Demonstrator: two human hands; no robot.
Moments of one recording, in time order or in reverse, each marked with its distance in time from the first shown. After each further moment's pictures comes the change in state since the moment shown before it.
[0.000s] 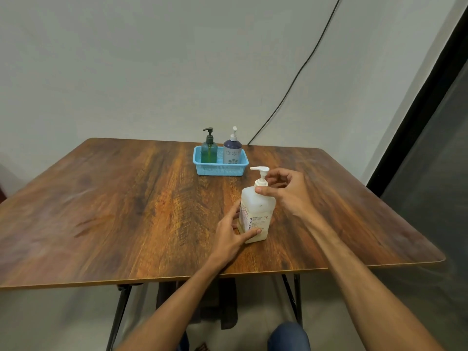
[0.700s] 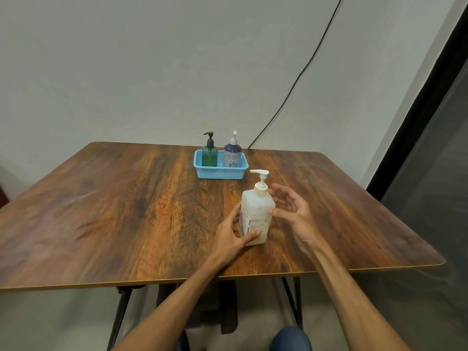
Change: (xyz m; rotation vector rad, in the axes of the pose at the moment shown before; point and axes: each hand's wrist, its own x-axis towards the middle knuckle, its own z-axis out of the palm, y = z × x) left_hand -0.001 0.001 -0.004 -0.013 -0.055 0.002; right_hand -0.041 0.036 -0.011 0.310 -0.075 0.087
